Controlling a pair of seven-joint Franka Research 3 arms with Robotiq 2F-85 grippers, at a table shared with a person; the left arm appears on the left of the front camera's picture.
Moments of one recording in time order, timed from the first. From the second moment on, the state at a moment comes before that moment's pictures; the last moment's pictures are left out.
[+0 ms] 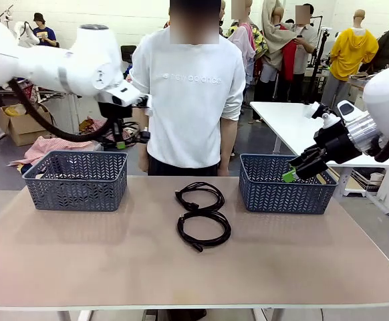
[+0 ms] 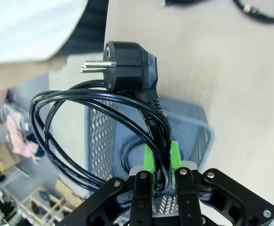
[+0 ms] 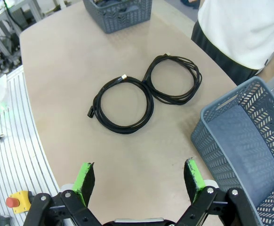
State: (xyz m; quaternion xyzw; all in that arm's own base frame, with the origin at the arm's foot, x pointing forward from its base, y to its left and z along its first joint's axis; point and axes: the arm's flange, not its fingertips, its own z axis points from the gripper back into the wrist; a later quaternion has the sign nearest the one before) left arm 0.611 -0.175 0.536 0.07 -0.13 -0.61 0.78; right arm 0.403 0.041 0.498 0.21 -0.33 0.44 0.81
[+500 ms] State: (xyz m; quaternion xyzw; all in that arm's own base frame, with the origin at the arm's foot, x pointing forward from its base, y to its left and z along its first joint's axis) left arm 0.597 -0.078 0.498 0.07 -0.12 -0.54 0.83; right arm 0.403 0.041 0.498 0.21 -0.33 0.44 0.81
